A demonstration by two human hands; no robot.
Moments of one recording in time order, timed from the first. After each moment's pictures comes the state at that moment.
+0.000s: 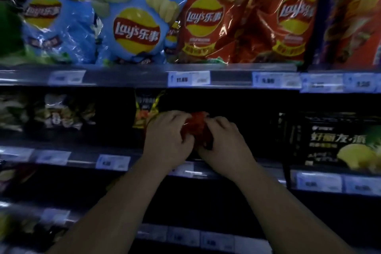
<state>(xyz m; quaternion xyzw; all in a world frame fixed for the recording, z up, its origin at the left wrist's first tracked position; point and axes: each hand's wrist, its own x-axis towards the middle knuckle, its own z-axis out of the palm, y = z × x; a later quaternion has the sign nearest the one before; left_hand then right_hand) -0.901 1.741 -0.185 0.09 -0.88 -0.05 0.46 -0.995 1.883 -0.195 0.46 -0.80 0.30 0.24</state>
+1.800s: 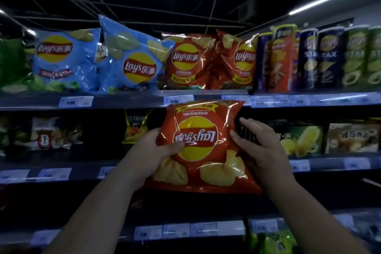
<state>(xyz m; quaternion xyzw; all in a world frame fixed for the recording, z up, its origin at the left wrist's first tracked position) -0.764 1.796 -0.131 0.05 -0.74 -0.63 0.22 -0.904 2.029 -0.169 0.46 -0.66 0.33 0.49</state>
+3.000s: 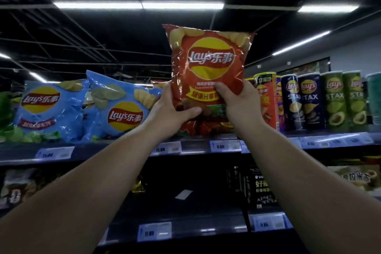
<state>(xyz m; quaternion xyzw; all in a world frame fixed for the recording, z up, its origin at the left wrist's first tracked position) -0.857 1.820 0.033 -0.05 -0.83 -0.37 0.42 -0.937 1.985 0.036 0.33 -0.56 0.71 0.28</state>
